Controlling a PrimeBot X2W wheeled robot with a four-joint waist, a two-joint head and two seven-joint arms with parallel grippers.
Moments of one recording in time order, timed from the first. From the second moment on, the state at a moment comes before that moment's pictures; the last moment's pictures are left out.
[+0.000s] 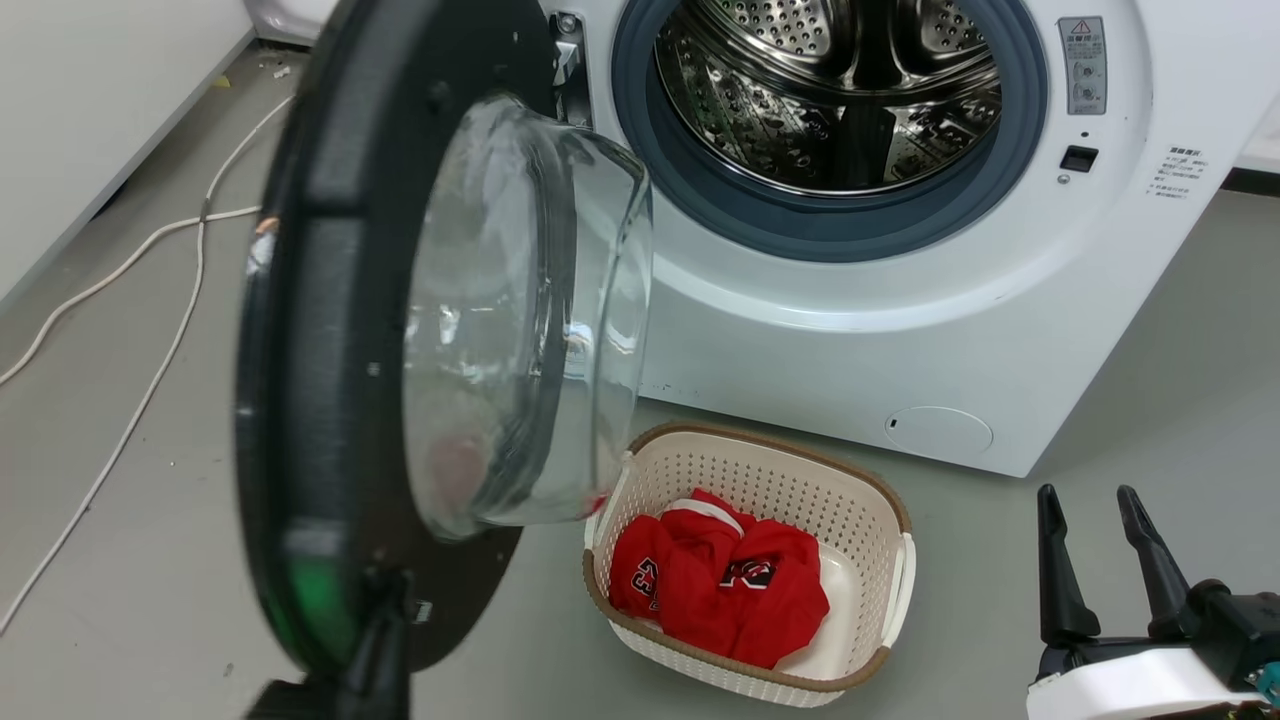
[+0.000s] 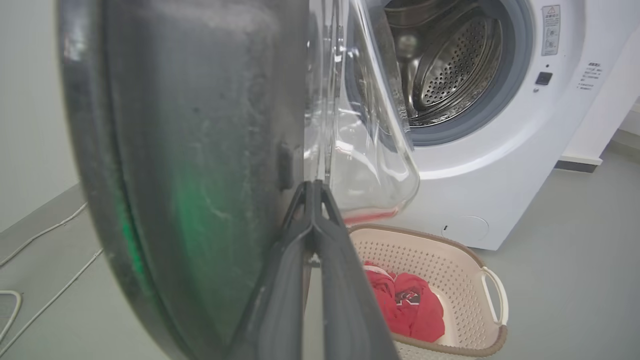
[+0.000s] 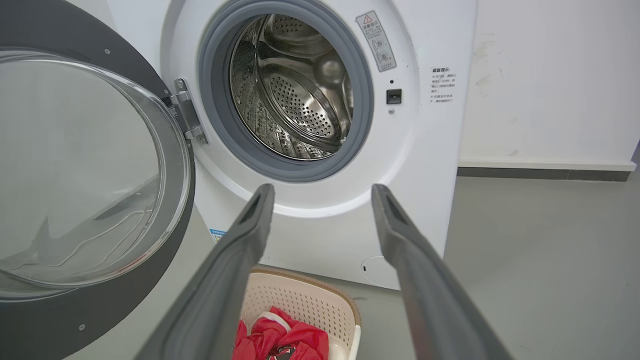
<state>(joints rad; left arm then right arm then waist) 0.18 0.23 -0.25 -0.06 -0.27 0.16 -0.26 0.06 -0.05 -0.07 0.08 0.17 0.13 -0.26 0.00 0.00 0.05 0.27</state>
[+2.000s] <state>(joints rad) 0.07 0.07 0.27 0.08 -0.09 -0.09 -0.26 0.04 -0.05 -0.04 0.08 0.11 0.13 -0.26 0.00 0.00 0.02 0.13</state>
